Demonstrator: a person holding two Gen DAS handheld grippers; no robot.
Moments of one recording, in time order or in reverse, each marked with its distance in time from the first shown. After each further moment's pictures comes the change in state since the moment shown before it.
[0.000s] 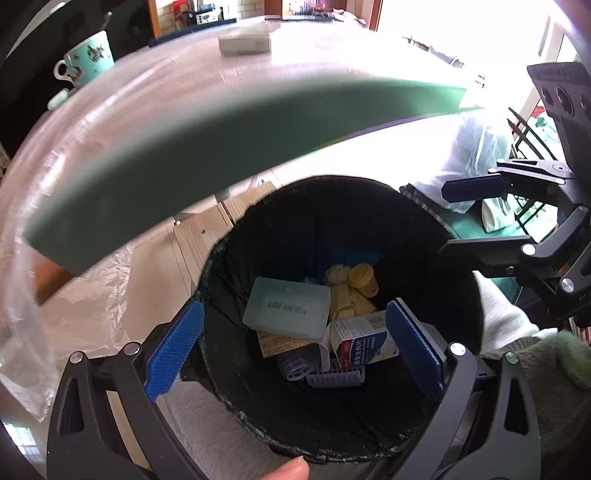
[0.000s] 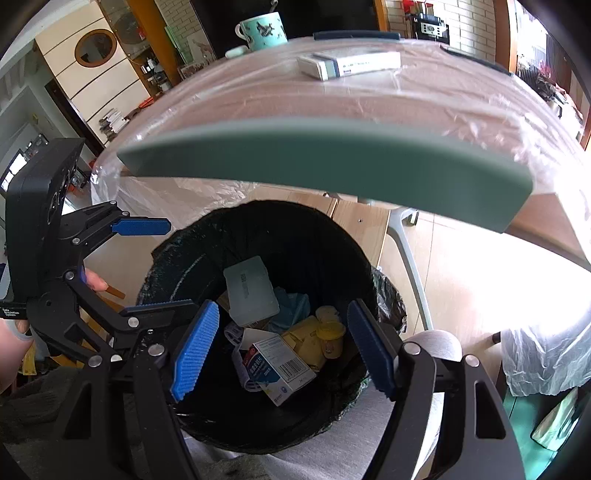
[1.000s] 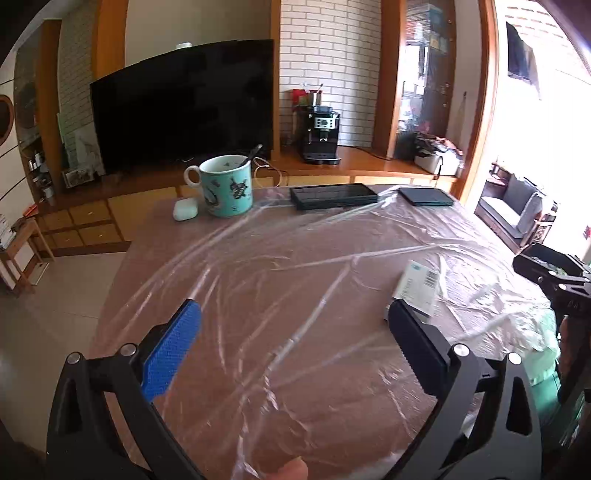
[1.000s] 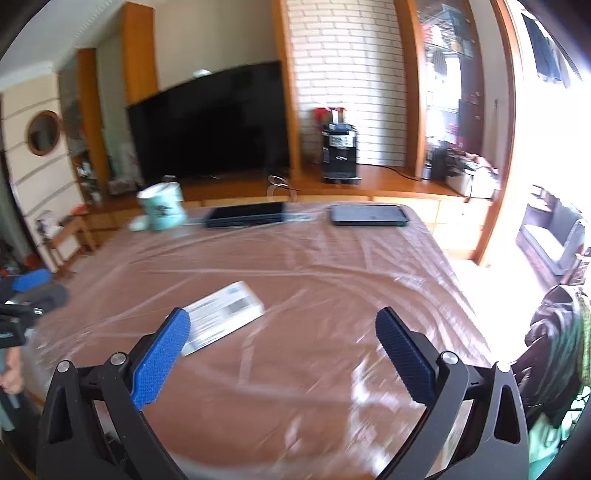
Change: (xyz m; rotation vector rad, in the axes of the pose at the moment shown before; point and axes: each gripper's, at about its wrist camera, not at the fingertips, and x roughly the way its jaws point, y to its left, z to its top) left arm -0.088 0.112 0.138 -0.305 -0.385 0.289; right arm -0.066 -0.096 0.165 0.132 -0.428 -0.357
